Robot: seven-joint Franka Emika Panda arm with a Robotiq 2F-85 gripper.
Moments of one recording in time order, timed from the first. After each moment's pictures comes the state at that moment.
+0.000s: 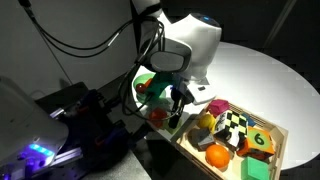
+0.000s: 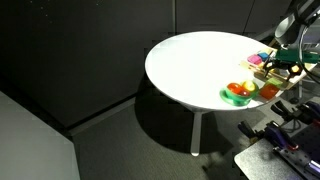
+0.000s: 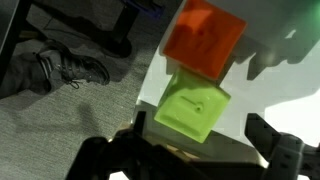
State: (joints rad) arm -0.17 0.39 -0.28 -2.47 0.25 2.69 0.41
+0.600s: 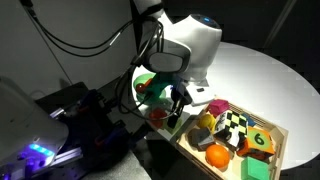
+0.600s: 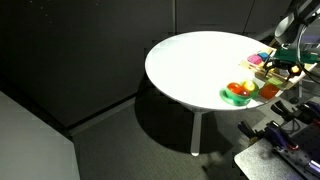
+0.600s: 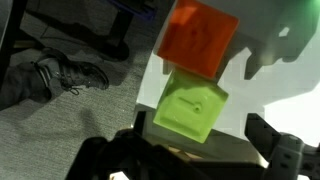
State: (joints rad) arm -0.17 0.39 -0.28 -2.47 0.29 2.69 0.44
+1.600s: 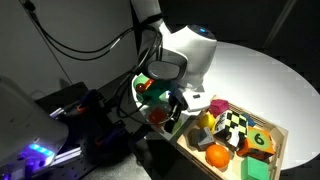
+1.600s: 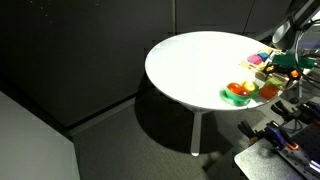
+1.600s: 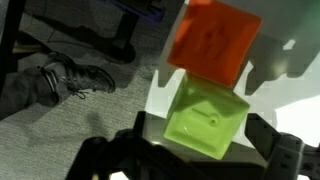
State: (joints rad) arm -0.17 0.45 -0.27 -2.47 0.29 2.72 0.46
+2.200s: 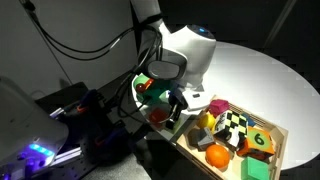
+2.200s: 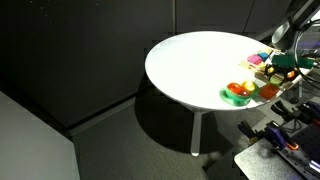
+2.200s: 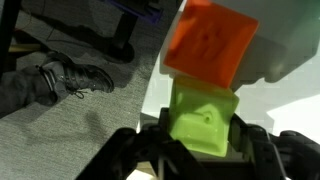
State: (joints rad) arm -0.17 0.45 -0.27 -2.46 0.29 2.73 0.46
